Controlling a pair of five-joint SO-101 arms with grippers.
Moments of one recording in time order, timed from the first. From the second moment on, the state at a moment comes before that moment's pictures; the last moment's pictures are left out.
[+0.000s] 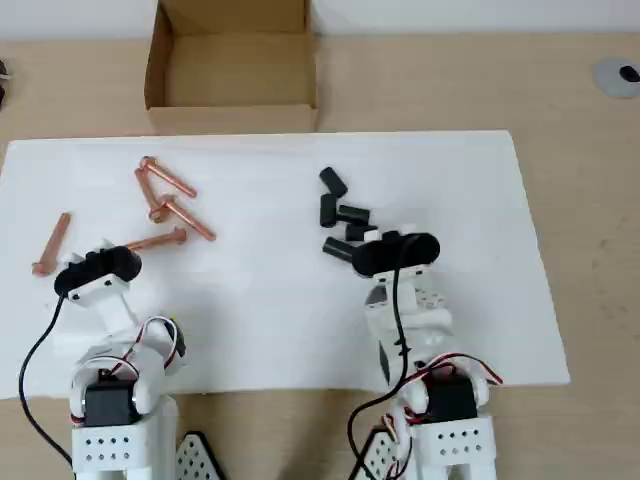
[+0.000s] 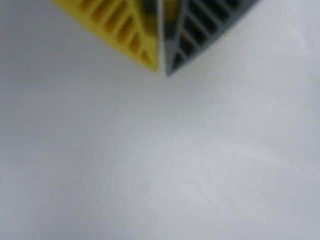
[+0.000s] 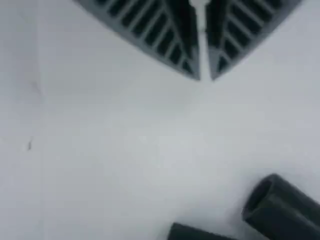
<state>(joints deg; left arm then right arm) -7.0 -104.3 93.0 75.1 8.9 -10.5 -103.7 97.0 60.5 -1.3</state>
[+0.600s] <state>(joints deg) -7.0 -104.3 93.0 75.1 8.9 -10.5 -103.7 97.0 60.5 -1.3</state>
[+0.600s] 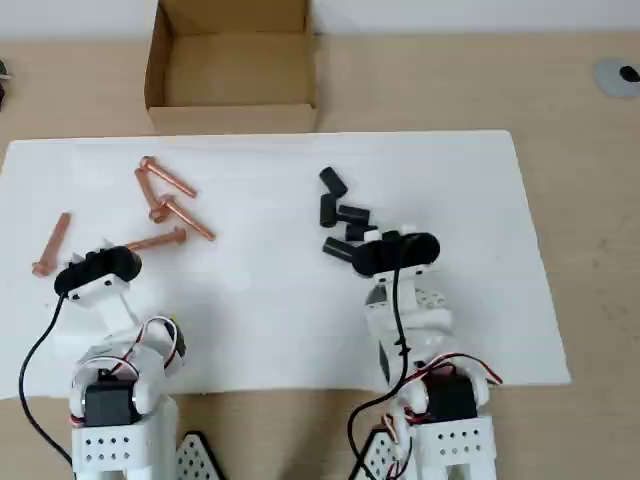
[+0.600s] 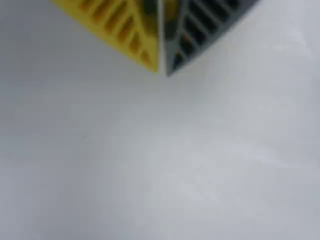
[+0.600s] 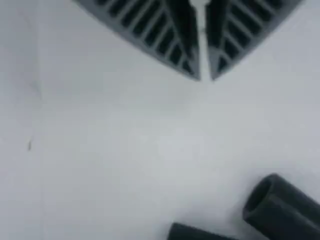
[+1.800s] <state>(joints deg) -13.9 -37.5 14.1 92.7 9.3 -7.5 -24.4 -11.9 97.5 13.8</state>
